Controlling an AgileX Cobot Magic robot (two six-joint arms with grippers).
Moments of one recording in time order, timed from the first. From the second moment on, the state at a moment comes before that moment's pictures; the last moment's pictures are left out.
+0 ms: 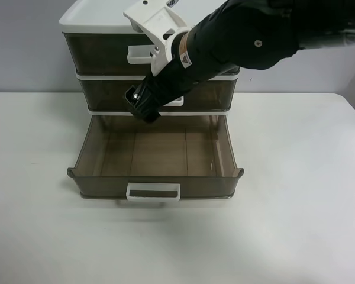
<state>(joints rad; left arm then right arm) 0.05 -0.01 -0.51 -0.07 1.06 0.11 0.81 1.66 -1.20 -0.39 0.33 0.09</state>
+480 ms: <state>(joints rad) 0.05 -0.01 -0.51 -0.07 1.06 0.11 0.87 1.55 -1.20 -0.36 0.38 0.08</state>
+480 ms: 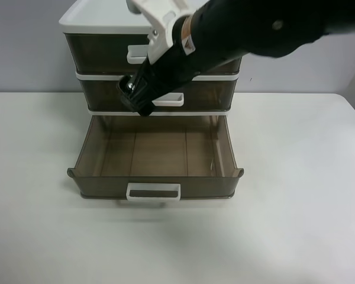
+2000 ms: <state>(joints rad) 0.05 -0.01 -0.51 -0.07 1.06 0.11 0.61 0.15 -0.58 -0.15 1.12 0.04</state>
